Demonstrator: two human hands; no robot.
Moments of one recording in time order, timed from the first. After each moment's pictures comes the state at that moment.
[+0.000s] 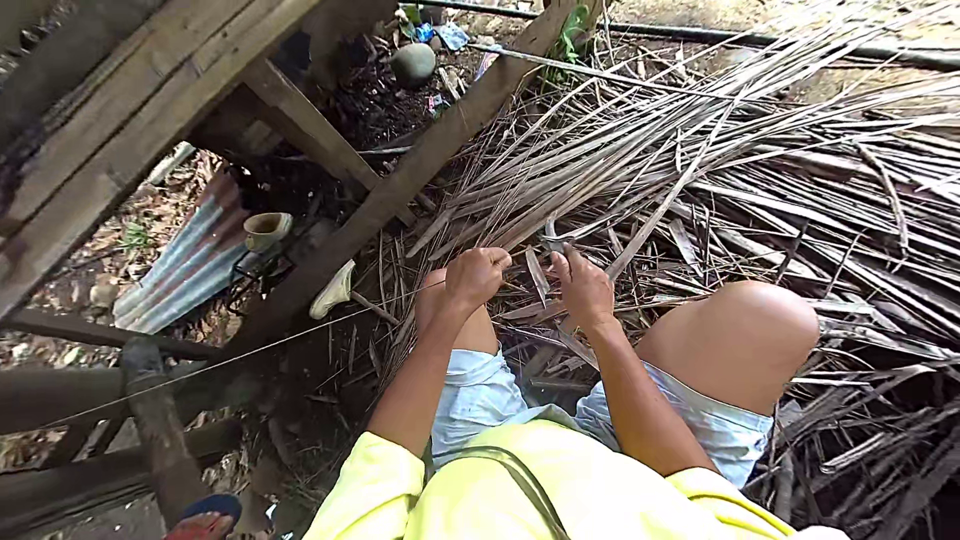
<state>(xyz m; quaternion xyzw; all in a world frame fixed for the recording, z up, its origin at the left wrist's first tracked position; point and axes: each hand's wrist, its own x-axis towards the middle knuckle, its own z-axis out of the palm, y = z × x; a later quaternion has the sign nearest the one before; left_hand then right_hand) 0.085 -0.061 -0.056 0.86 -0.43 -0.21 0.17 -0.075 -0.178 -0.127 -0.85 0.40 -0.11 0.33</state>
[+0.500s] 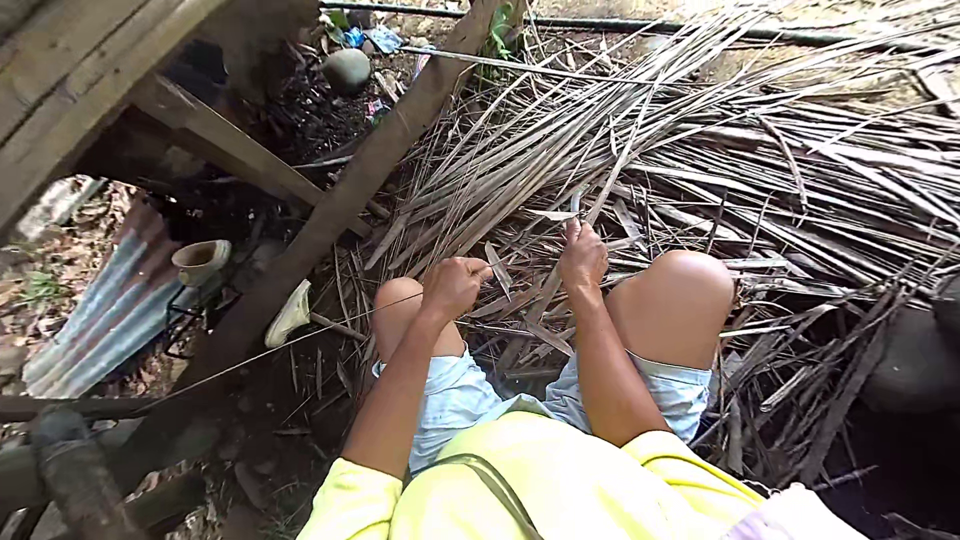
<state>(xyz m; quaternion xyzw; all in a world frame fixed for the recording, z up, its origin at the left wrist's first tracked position) 0.058 -0.079 -0.054 0.82 -0.46 -0.29 0.16 -0.085 -0.237 -0.121 -0.68 0.64 -0.09 0.36</state>
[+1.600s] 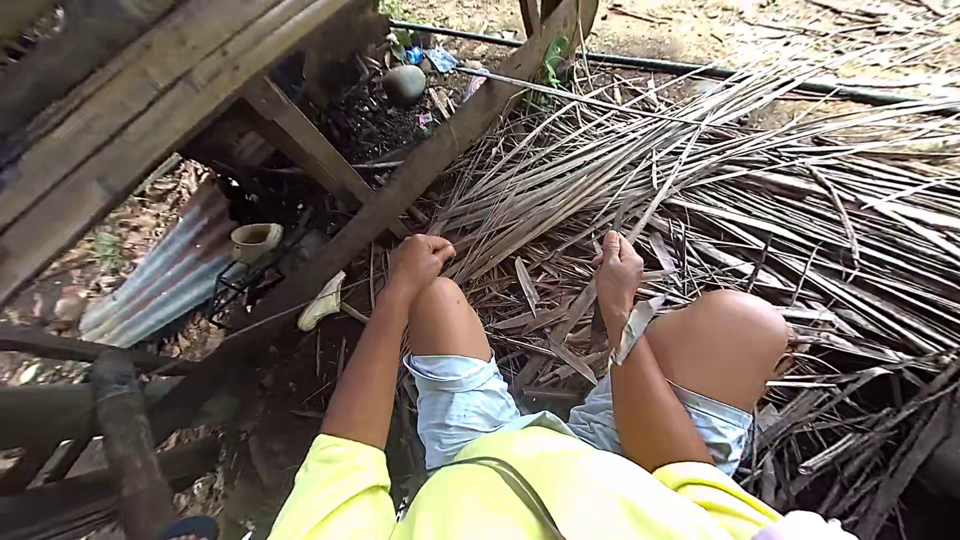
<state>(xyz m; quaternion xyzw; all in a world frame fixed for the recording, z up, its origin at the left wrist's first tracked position) 0.149 -0.035 -0.019 0.88 -0.39 -0.20 0.17 -0.089 -0.220 -0.123 -0.64 0.52 -0.29 0.48</state>
